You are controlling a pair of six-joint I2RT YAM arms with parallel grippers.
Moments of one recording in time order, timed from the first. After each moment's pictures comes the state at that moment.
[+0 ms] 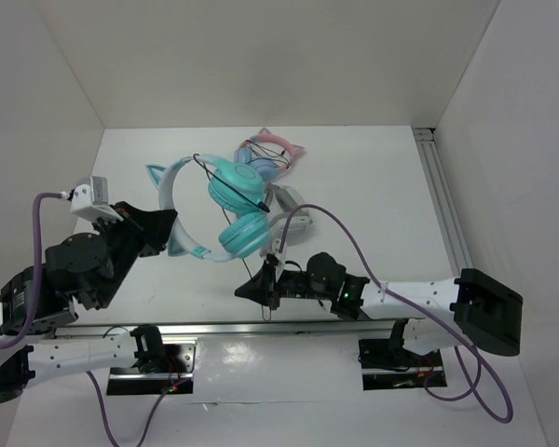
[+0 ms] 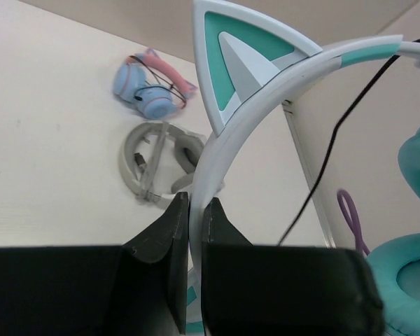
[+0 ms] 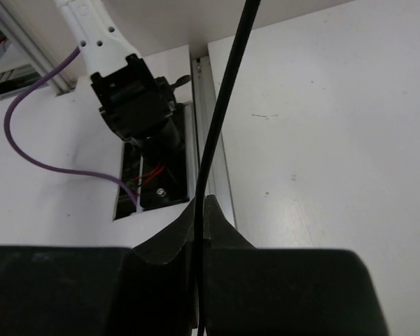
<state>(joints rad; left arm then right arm) -1.14 0.67 1.29 -0.81 -0.88 -0.73 1.14 1.26 0.54 0.71 -0.31 0.23</state>
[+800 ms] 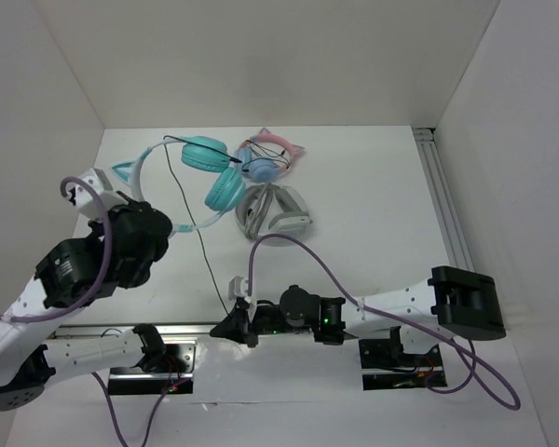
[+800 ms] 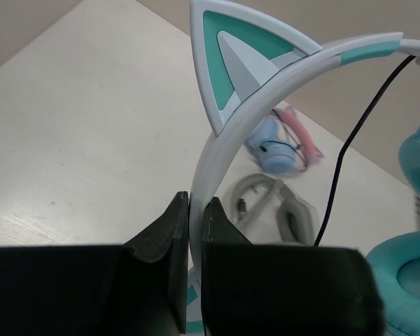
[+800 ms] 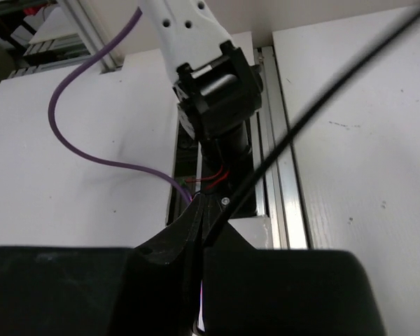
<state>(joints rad) -0.98 0.90 1.45 -1.21 -1.20 -1.11 1.44 1.41 0.61 0.77 -0.14 0.20</state>
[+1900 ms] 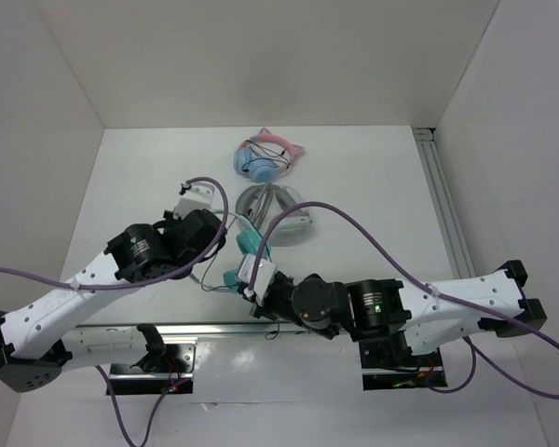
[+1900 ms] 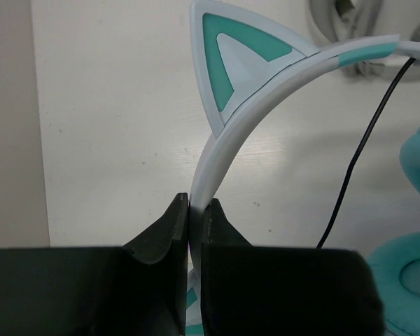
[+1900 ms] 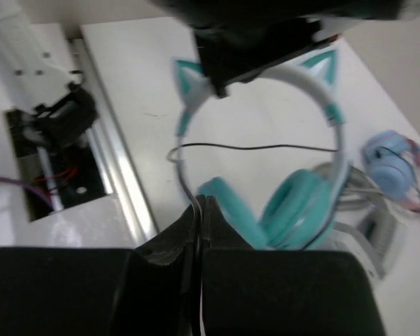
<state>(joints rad) -0.91 1.08 1.29 -1.26 -0.83 -0.54 1.63 1.17 1.18 -0.24 0.52 -0.10</state>
